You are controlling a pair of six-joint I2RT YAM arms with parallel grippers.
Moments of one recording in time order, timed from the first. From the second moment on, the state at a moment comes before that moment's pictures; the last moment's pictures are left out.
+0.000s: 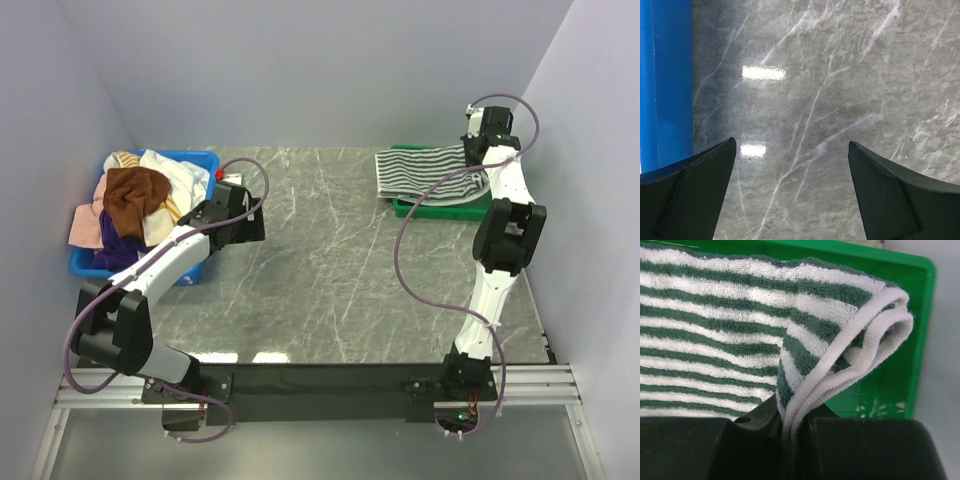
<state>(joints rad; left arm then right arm) -0.36 1.43 1.03 -0.43 -0.23 -0.38 -0.19 2.26 2.10 -0.65 0.03 -0.30</state>
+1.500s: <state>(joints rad) -0.36 1.46 1.03 -0.43 -0.23 -0.38 -0.15 2.27 1.96 -0.38 0.54 -0.24</state>
